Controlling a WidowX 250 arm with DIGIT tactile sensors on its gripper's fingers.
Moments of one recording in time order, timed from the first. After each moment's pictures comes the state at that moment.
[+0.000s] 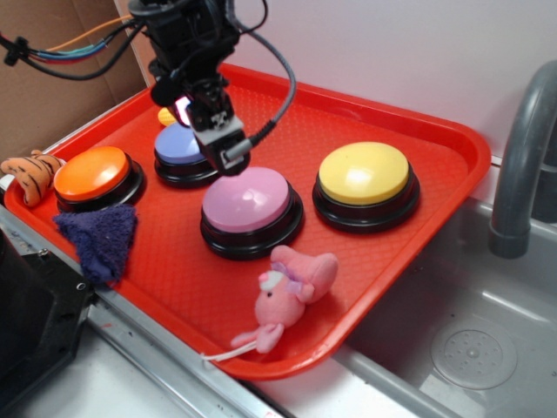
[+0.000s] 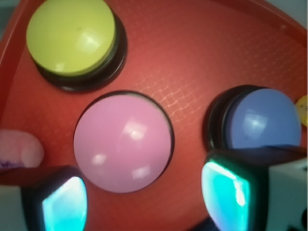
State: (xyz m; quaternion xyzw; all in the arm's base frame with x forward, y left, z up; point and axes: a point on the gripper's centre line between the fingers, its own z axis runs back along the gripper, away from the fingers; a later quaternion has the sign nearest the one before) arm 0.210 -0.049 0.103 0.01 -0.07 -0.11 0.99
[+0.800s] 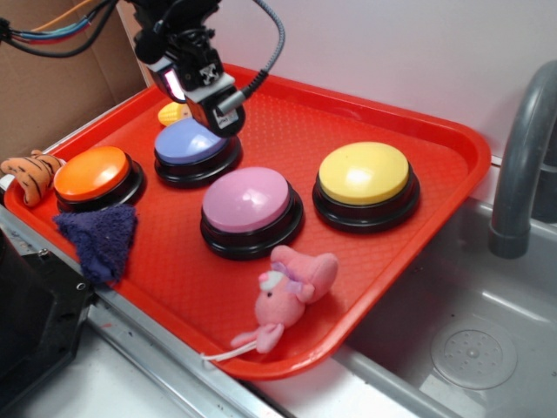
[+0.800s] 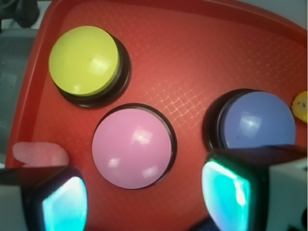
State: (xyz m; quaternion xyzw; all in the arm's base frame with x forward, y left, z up) arm 0.211 -0.047 0.123 -0.04 -0.07 -0.08 0.99
